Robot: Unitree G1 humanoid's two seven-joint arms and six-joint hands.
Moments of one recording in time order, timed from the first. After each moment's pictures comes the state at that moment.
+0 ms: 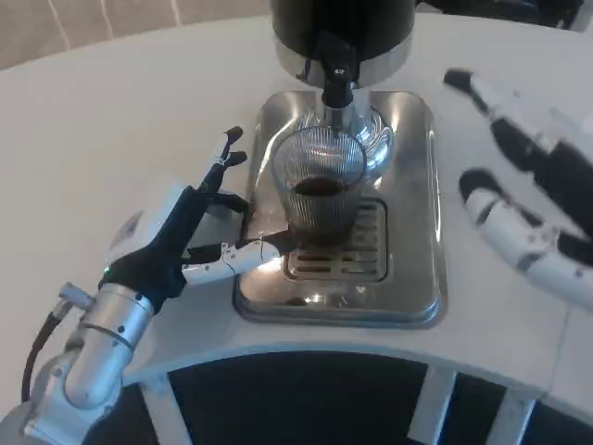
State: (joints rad) left arm -0.72 0.42 -0.14 0.93 0.38 -0.69 0.15; right arm -0.23 -0.40 -0.23 -1.03 -0.64 0.41 0.86
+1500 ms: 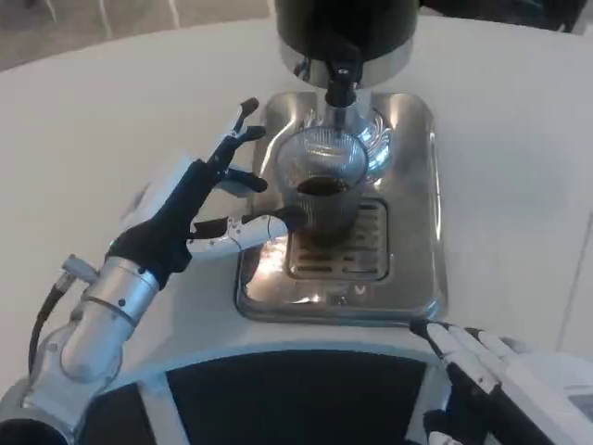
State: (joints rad) left arm -0.80 0.42 -0.13 0.99 0.29 -0.77 0.04; right arm 0.37 0.08 -0.20 -1.03 -0.91 -0.21 0.93
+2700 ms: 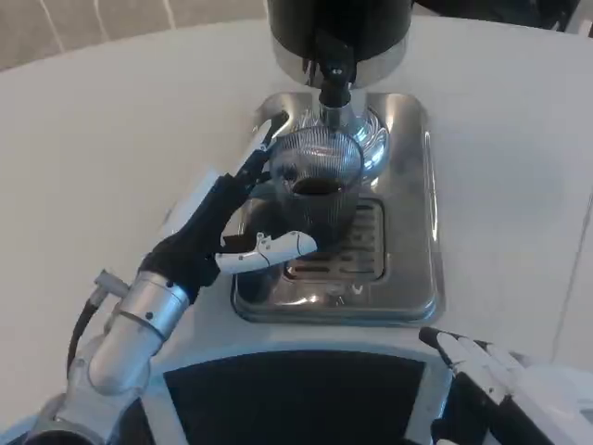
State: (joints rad) left arm -0.79 0.32 -0.09 1.04 0.22 -0.82 -0.05; right arm 0.44 0.09 -0.20 -1.03 -0.88 -0.20 0.90
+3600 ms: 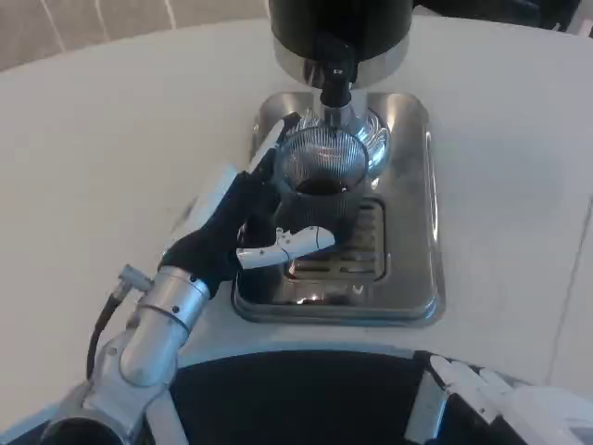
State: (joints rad) left arm -0.84 0.29 -0.14 1.07 0.33 -0.74 0.10; right arm 0.48 0.11 -0.15 -1.03 -0.91 -0.18 0.91
